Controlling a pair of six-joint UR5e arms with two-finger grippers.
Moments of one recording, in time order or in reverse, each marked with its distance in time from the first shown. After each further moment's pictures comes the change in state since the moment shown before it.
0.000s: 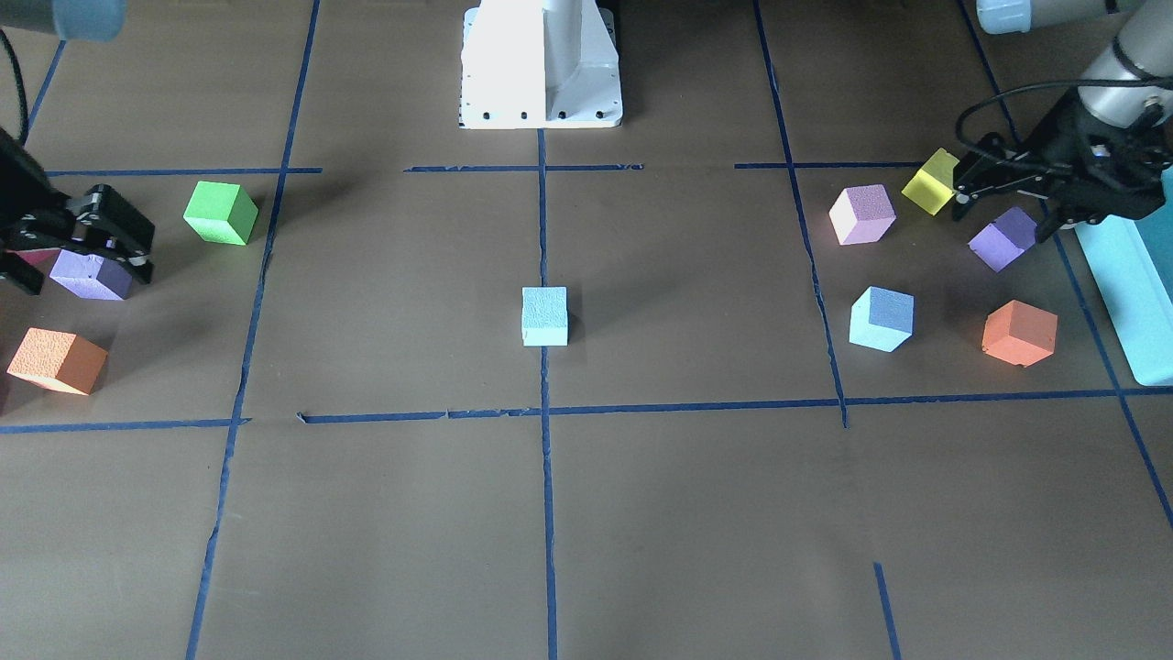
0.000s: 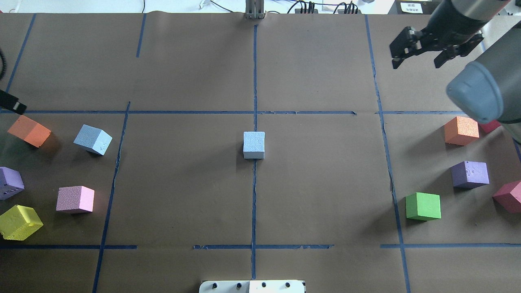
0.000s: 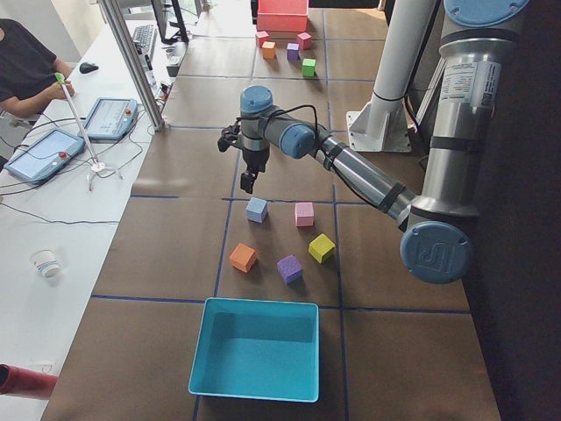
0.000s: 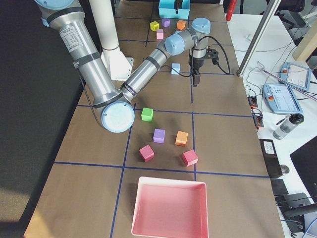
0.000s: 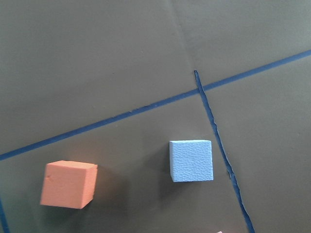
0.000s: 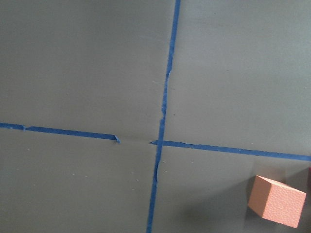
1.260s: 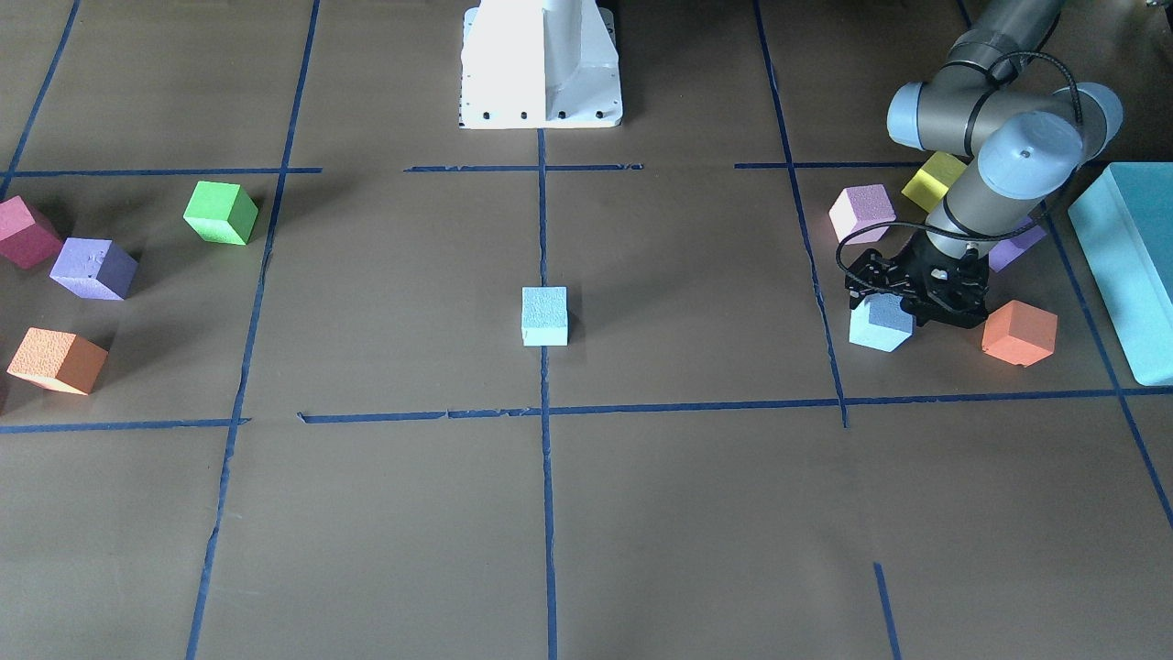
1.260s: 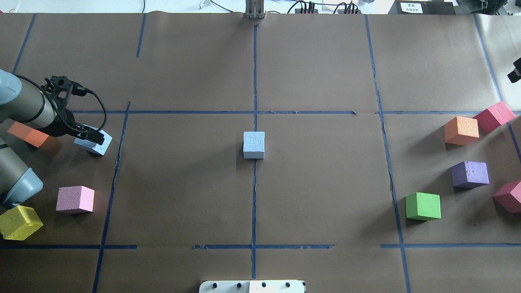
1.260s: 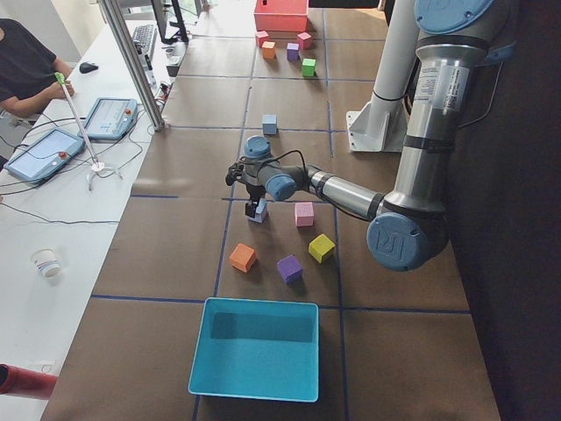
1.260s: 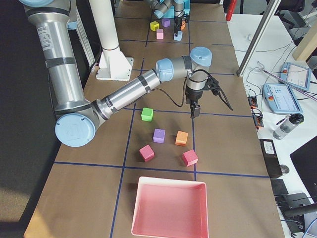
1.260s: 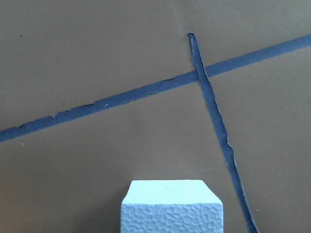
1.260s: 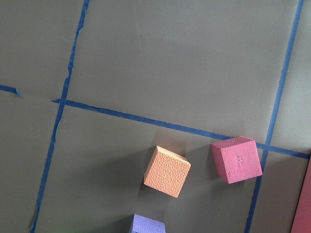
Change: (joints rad) left arm 0.218 -0.063 0.373 -0.412 0.108 -0.222; right arm 0.198 -0.217 -0.015 0.011 0.035 -0.395
